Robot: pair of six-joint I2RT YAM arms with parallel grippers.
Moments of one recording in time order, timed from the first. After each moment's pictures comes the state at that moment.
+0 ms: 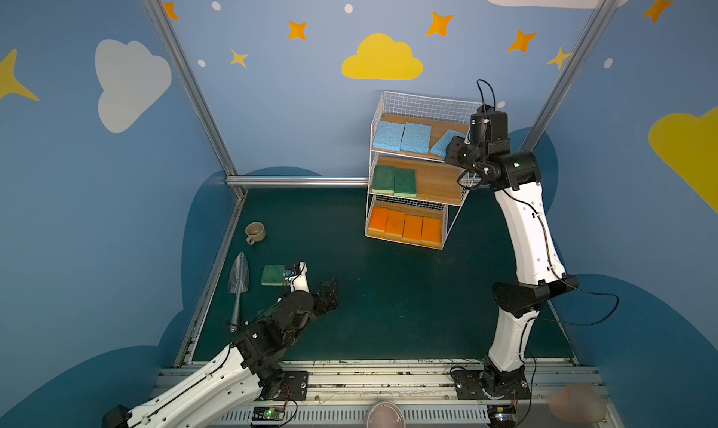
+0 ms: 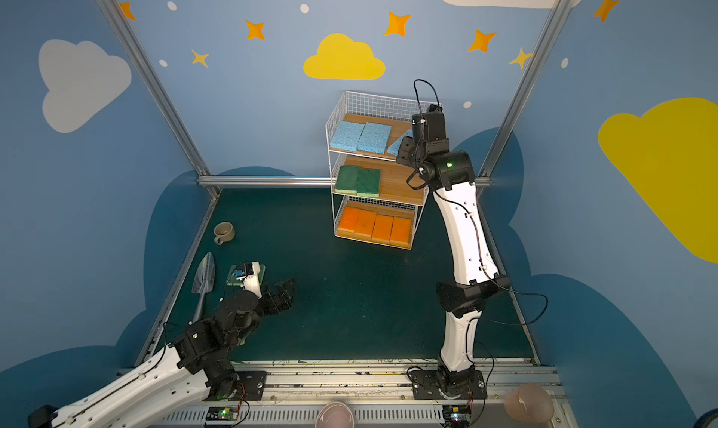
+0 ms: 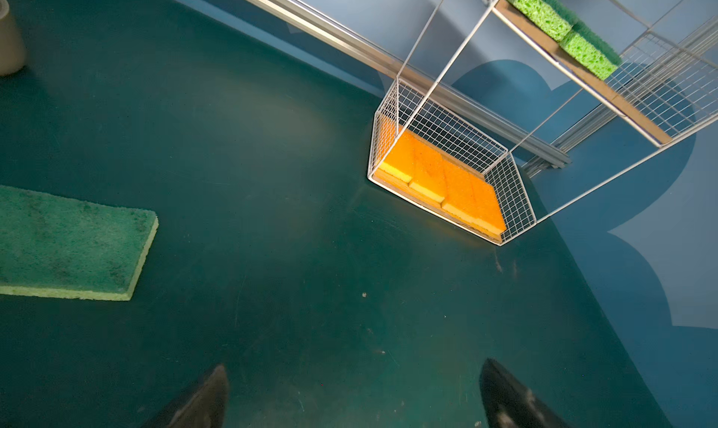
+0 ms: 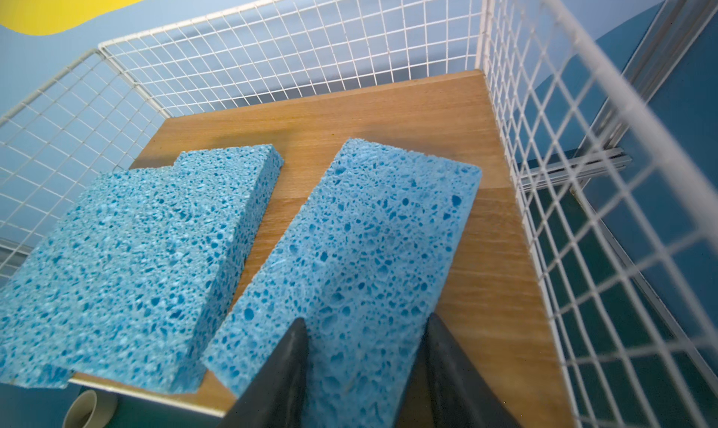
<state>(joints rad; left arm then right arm) -0.83 0.60 0.44 -0.35 -0.46 -0.77 0.34 1.95 2.57 -1.09 0.18 0.40</state>
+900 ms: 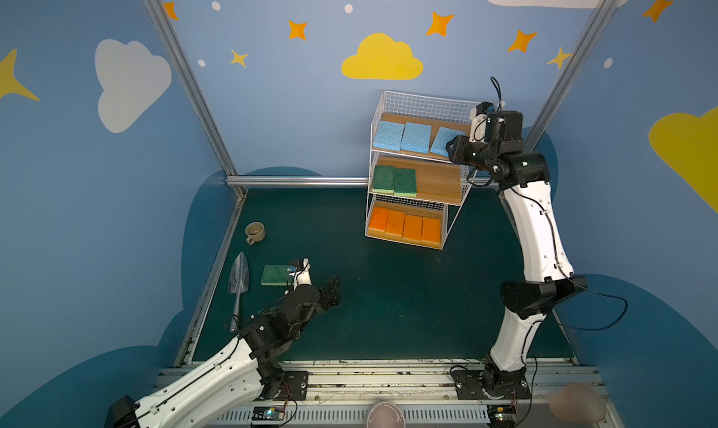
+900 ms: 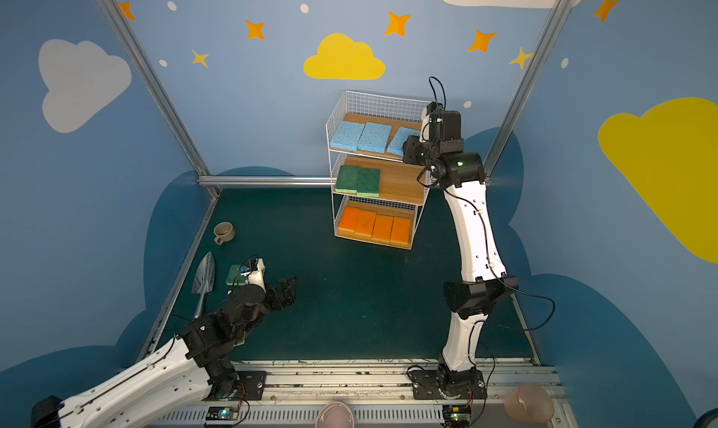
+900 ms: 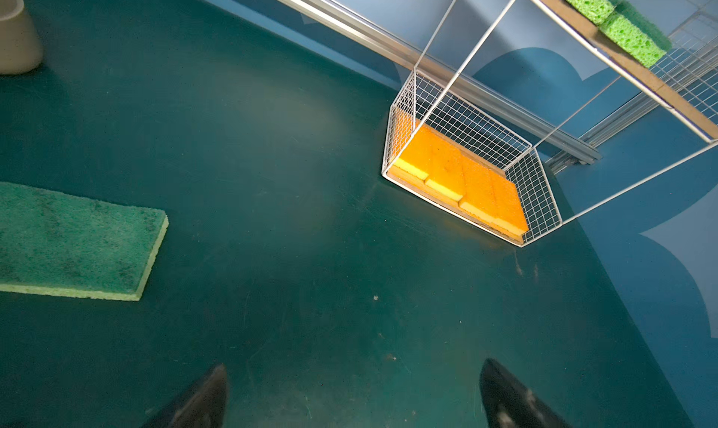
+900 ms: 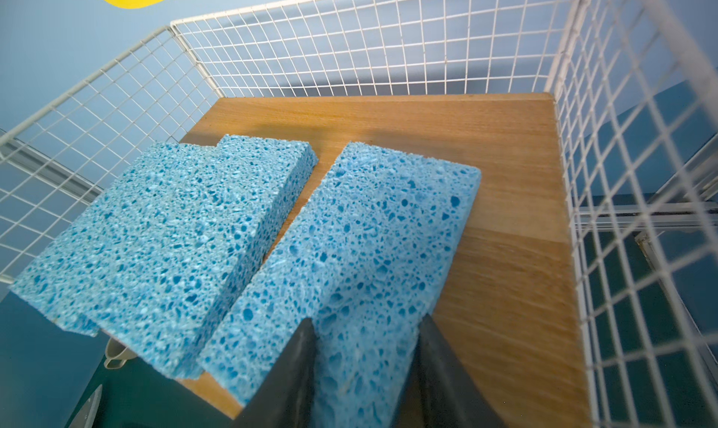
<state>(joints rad) -0.80 0.69 0.47 -0.34 -0.46 -0.77 0.25 1.91 2.45 -0.97 -0.08 0.26</state>
